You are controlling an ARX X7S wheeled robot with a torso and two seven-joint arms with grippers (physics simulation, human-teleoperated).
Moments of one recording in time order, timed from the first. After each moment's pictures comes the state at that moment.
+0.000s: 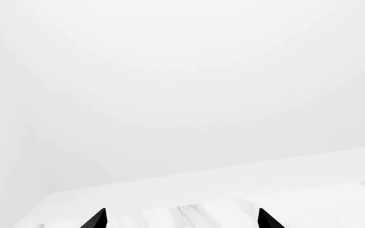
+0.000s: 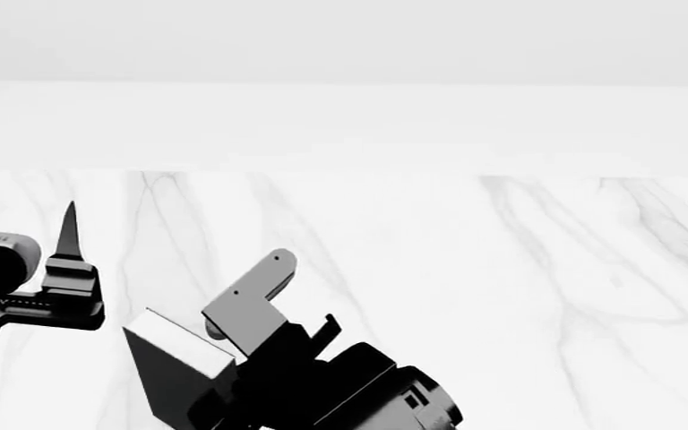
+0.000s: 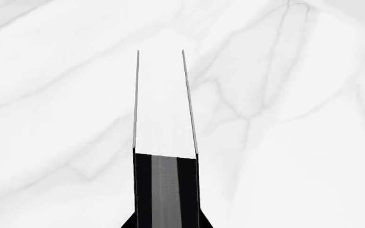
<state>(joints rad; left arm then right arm) -0.46 -0.31 0.14 0.54 -0.21 -0.85 -0.22 1.00 0.05 -0.94 0.71 0.50 0.58 -0.39</state>
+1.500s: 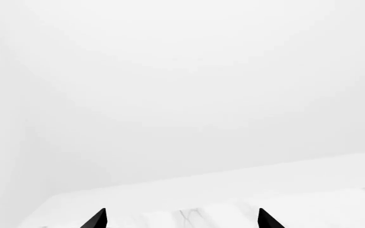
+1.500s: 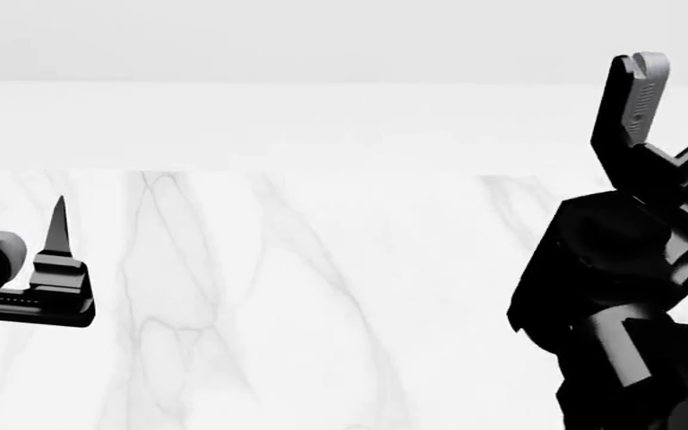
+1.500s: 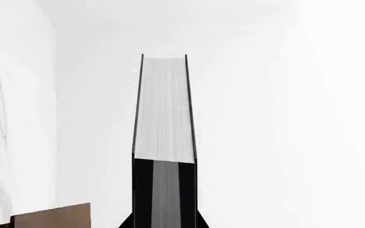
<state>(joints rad) -0.46 -0.33 0.12 0.57 -0.25 -0.86 -0.25 1.42 0.20 -1.34 1.24 0.05 0.99 0.43</state>
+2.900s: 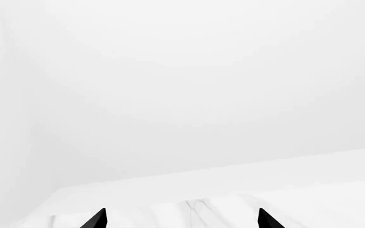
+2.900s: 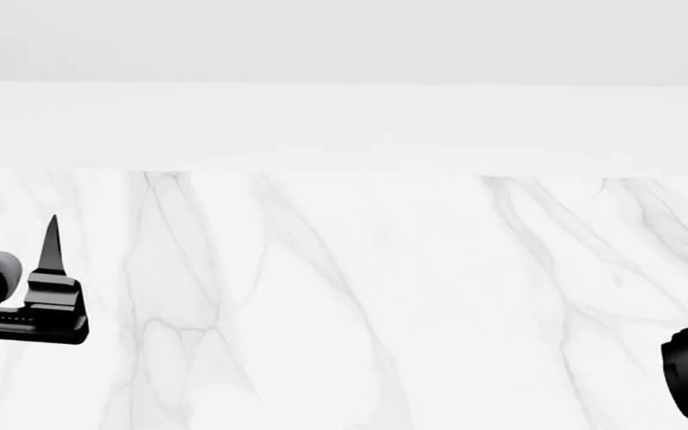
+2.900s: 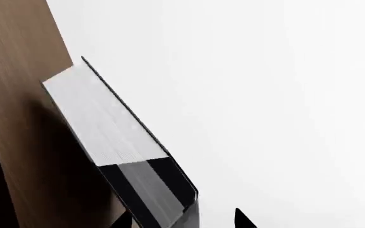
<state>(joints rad) -0.41 -0.35 0.12 0.57 -0.26 -0.82 -0.27 1.28 0.41 -0.67 1.31 0.05 1.12 0.97</state>
